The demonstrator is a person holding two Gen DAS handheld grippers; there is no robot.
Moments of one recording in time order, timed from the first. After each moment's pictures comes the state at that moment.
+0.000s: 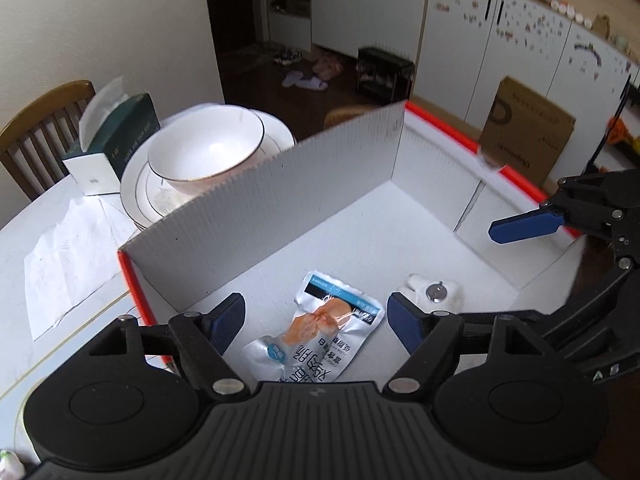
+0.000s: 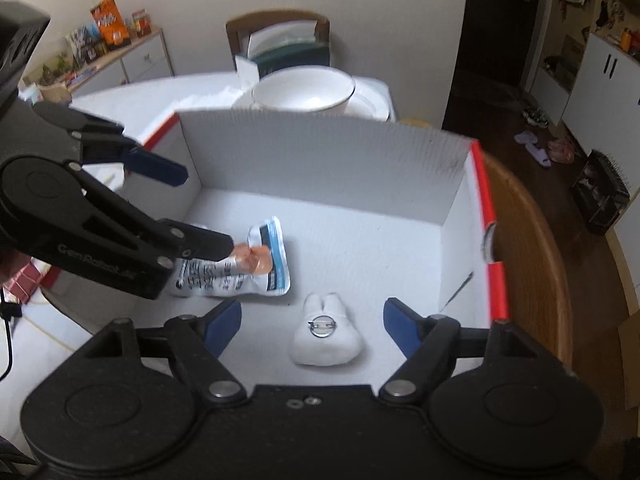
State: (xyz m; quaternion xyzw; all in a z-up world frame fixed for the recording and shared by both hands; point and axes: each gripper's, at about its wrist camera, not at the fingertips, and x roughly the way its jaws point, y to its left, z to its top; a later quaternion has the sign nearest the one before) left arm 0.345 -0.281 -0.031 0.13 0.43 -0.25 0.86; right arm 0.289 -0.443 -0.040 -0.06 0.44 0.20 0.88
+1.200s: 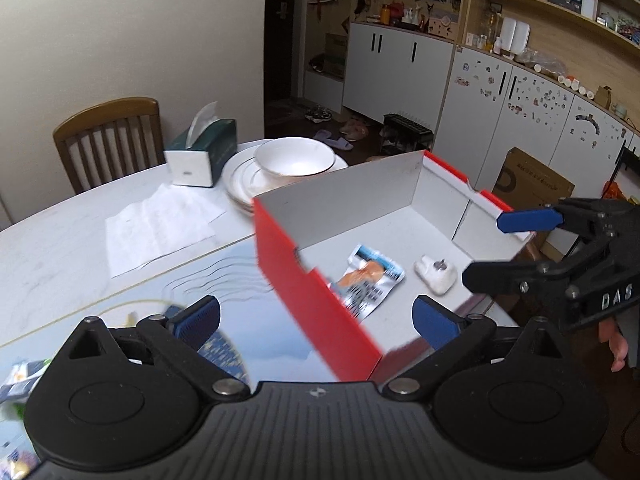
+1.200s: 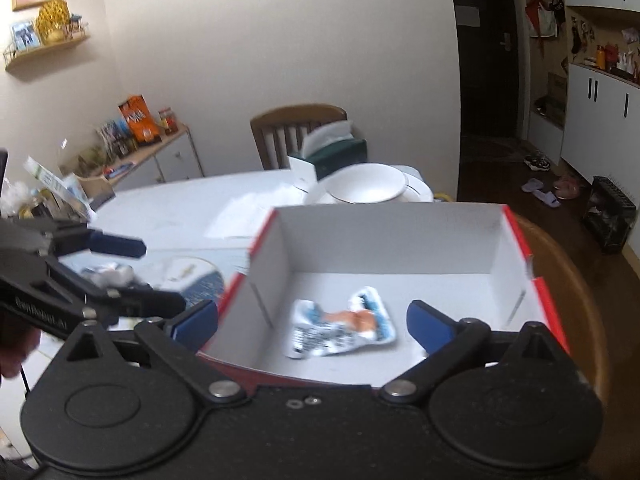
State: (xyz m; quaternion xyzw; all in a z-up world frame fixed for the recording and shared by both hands) left arm 0.238 -0.152 0.014 0.06 0.36 -0.22 0.91; right arm 0.215 -0.383 0.002 0.03 0.32 0.21 0.92
